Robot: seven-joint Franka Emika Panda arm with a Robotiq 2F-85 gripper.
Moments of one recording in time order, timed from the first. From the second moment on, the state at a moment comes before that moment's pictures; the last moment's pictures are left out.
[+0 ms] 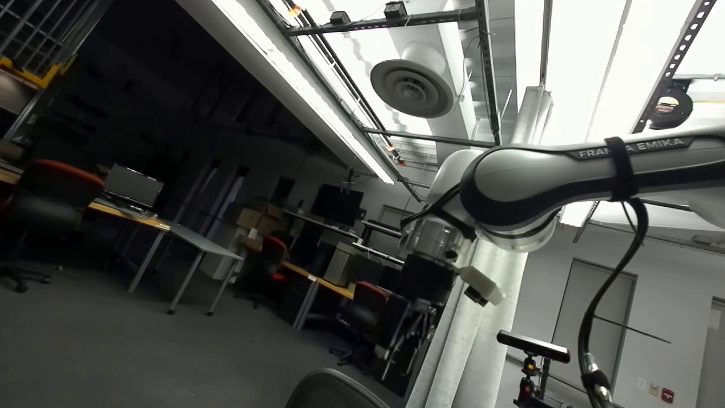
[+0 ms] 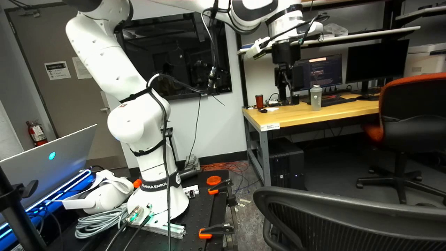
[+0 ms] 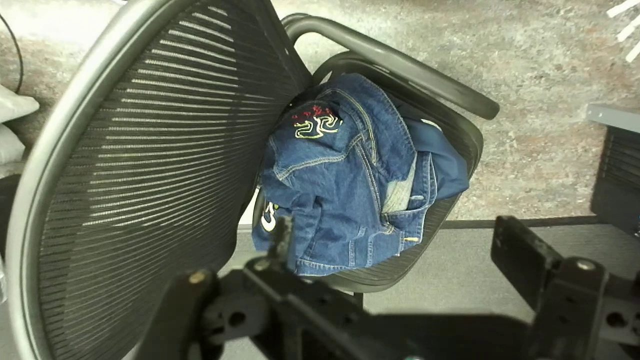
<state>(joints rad) 0.02 -0.37 0.04 -2.35 0.00 2.01 -0.06</state>
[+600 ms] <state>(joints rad) 0.04 -0.14 0.07 -2.37 -0.02 2.35 -0.06</state>
